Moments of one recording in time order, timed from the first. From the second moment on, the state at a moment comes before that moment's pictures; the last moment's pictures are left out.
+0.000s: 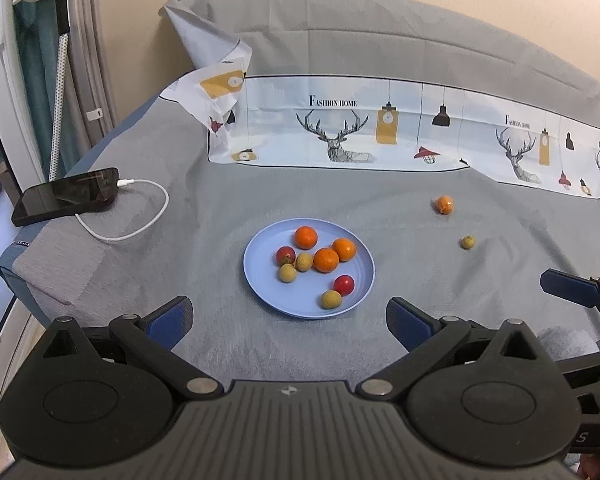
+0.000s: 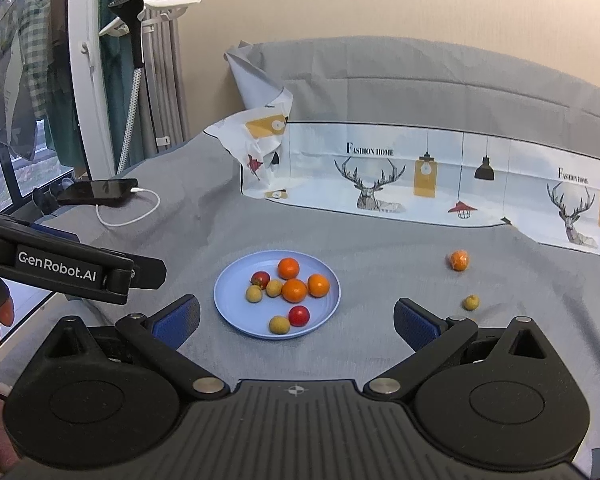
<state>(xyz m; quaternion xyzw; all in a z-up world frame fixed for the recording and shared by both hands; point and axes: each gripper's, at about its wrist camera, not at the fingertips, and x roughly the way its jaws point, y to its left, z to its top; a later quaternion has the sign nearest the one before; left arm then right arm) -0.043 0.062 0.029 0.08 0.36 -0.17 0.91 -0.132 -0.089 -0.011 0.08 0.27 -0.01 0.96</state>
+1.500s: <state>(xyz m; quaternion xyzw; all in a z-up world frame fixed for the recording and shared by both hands) 0.148 -0.210 -0.061 0.17 0.41 -0.26 0.86 -0.020 -0.292 -0.141 0.15 0.32 -0.22 0.91</state>
